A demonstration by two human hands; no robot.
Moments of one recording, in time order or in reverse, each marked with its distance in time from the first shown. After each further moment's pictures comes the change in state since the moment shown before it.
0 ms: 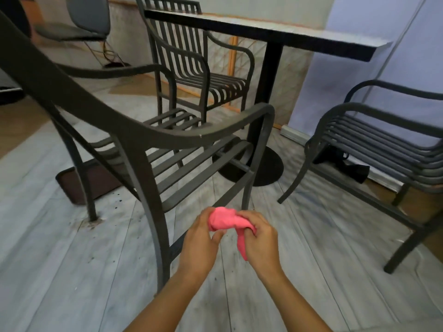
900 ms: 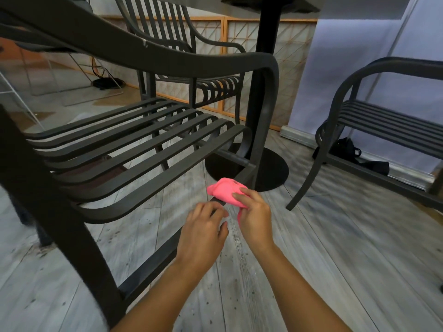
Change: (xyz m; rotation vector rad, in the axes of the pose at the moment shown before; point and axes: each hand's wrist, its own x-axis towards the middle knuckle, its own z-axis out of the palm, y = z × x) left_hand 0.106 -0.097 0.099 0.529 0.140 0.478; right_hand 0.107 0.171 0.083 -0.197 0.087 -0.092
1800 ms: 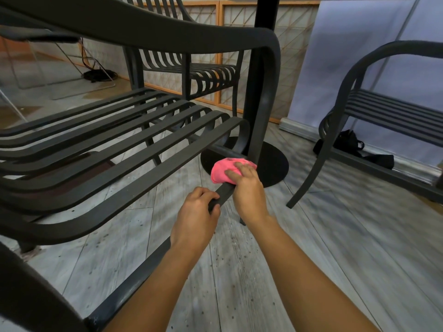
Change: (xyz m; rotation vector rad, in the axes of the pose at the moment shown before) left_hand 0.048 -0.021 0.032 -0.196 -0.013 -0.234; right_hand 0.071 0.013 0.015 -0.285 -0.154 -0.046
